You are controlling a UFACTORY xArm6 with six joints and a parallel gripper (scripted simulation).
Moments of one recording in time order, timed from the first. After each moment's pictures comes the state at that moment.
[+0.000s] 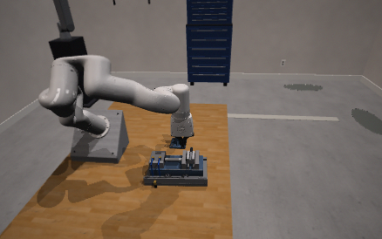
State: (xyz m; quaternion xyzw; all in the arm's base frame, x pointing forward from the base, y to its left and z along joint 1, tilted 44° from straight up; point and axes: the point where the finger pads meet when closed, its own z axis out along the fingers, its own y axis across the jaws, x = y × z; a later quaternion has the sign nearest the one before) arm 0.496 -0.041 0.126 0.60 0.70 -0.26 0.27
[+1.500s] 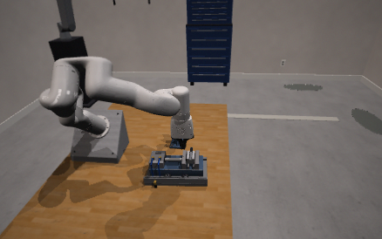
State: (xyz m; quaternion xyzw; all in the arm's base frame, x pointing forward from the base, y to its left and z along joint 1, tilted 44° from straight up) arm 0.497 -0.048 0.118 0.60 0.70 -0.26 0.27
